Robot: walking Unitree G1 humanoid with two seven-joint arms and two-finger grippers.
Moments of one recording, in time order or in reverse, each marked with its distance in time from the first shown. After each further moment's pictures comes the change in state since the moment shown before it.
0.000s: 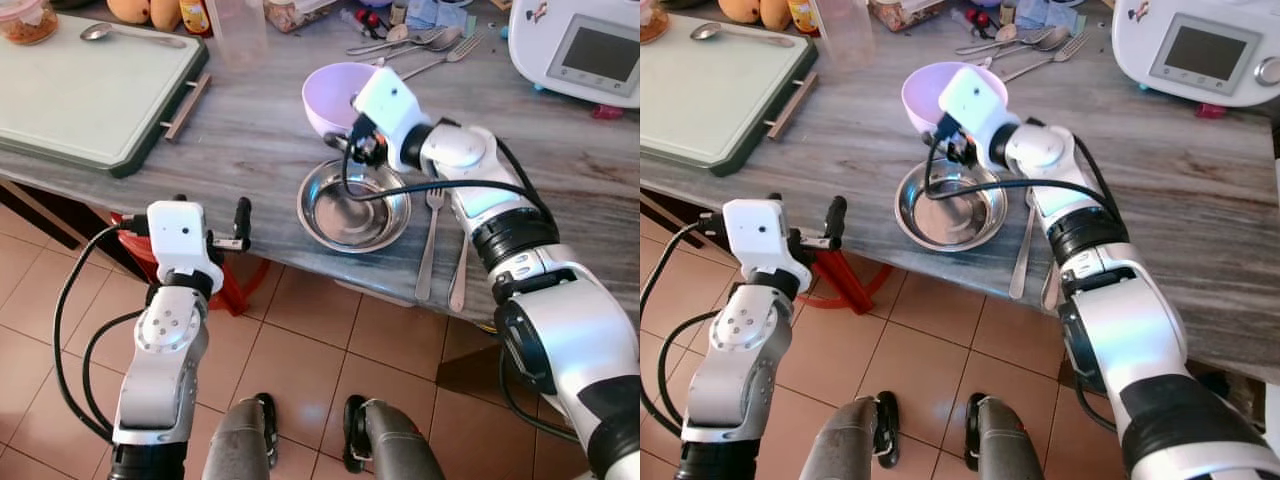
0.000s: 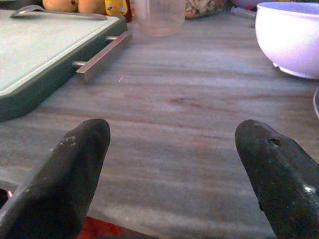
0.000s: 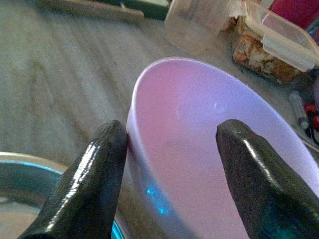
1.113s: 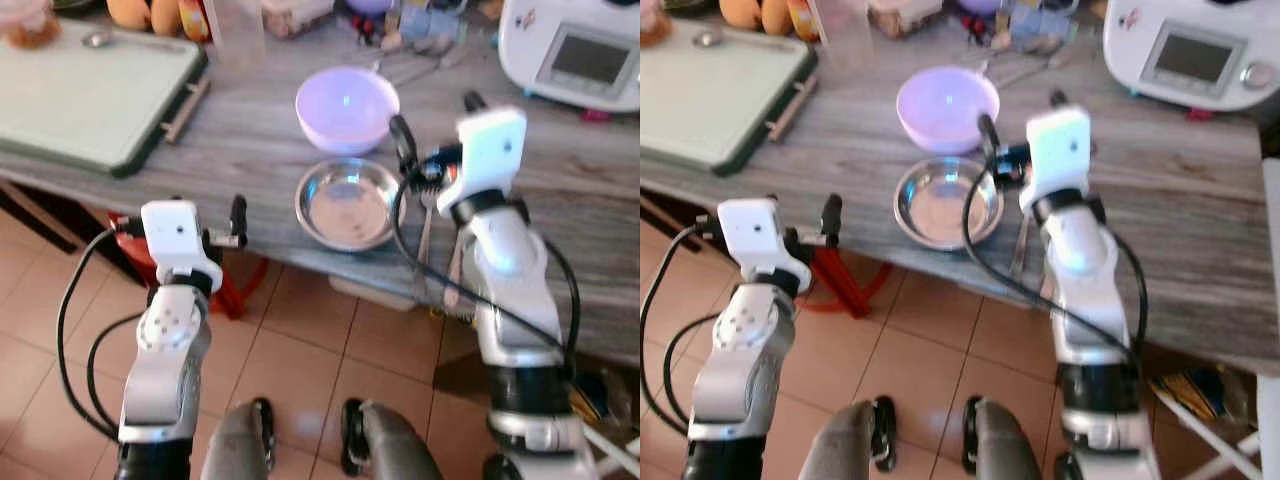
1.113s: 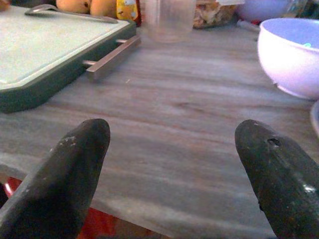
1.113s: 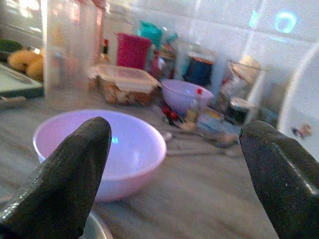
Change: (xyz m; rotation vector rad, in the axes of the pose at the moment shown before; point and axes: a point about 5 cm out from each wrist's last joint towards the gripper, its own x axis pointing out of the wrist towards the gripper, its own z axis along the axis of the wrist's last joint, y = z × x) left arm 0.001 0.000 -0.003 -0.060 -0.004 0.027; right arm -0.091 0.046 -0.010 0.258 -0.214 -0.652
